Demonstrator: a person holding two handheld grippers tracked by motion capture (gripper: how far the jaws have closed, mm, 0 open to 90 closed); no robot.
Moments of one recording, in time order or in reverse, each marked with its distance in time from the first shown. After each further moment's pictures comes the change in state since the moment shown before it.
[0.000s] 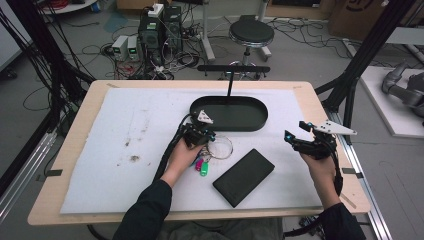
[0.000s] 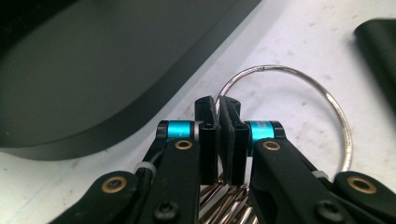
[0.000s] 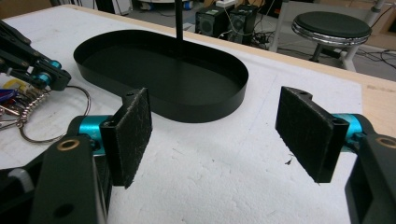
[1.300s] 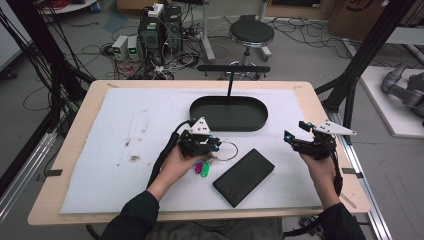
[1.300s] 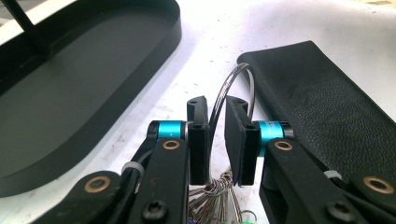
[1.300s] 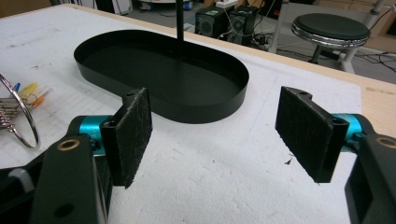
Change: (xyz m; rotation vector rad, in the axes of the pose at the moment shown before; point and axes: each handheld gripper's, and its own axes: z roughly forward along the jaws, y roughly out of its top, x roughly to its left) left arm -0.036 -0.004 -0.044 -0.135 -0.153 0.143; right arm 0.002 0.000 0.000 -0.005 -0.003 -0.012
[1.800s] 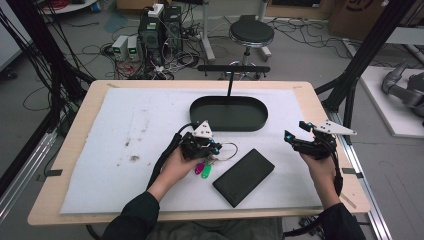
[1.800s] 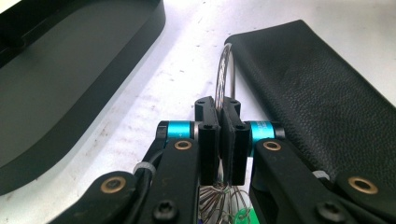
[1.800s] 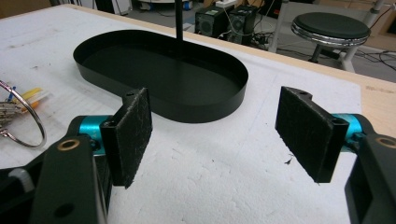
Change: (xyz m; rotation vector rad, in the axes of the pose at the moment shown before) left arm -0.003 -0.002 0.005 0.045 -0.035 0.045; right arm -0.001 0.000 0.000 0.001 0.000 0.003
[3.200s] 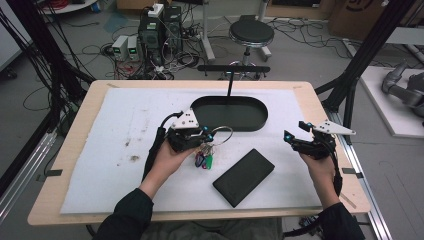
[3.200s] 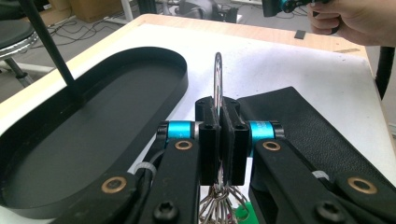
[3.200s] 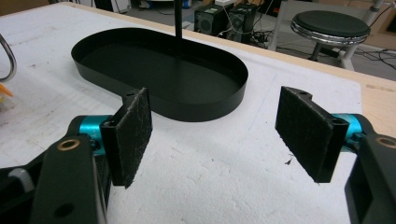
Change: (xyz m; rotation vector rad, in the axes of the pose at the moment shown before) left arm 0.005 0.016 -0.050 -0.207 0.060 -0.008; right arm 0.000 0.000 0.002 0.008 -0.004 0.002
